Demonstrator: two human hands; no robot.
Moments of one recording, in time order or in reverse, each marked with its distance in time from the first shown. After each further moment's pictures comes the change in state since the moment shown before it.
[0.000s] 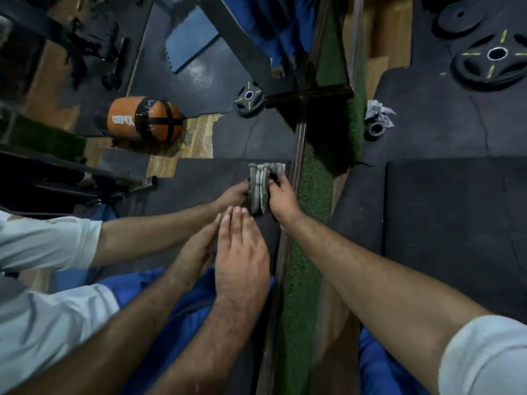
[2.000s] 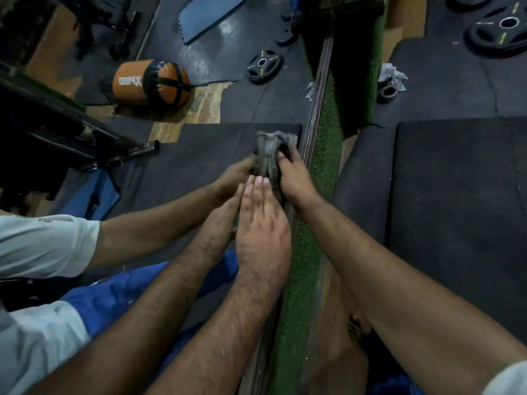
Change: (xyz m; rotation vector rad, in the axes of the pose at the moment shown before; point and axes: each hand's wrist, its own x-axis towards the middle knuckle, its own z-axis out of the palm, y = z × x) left_hand -0.175 0.057 0.111 -0.375 -0.029 0.021; right_hand -0.194 0.144 0.010 -0.127 -0.051 -0.183
